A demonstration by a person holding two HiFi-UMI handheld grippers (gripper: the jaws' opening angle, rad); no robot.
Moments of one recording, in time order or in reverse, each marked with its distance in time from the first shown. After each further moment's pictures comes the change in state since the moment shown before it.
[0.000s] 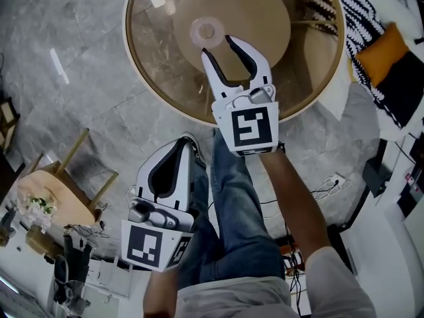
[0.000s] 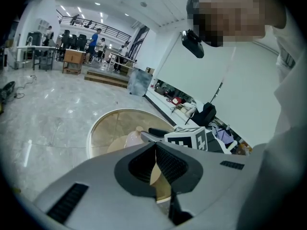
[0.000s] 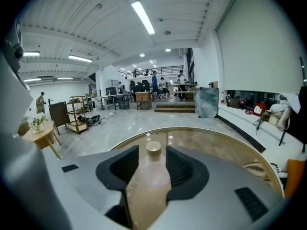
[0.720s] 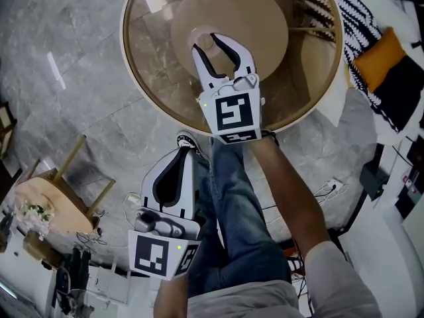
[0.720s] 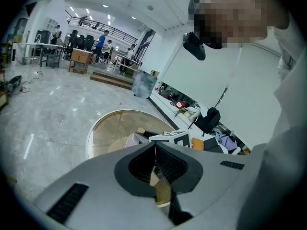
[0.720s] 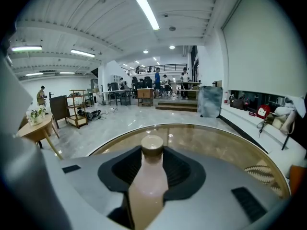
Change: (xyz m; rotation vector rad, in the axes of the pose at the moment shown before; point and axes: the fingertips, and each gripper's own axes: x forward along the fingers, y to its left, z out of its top) left arm 0.009 0.000 0.001 -0.059 -0.042 0.032; right arm 0.046 -0.001 -0.016 -0.055 0.034 0.009
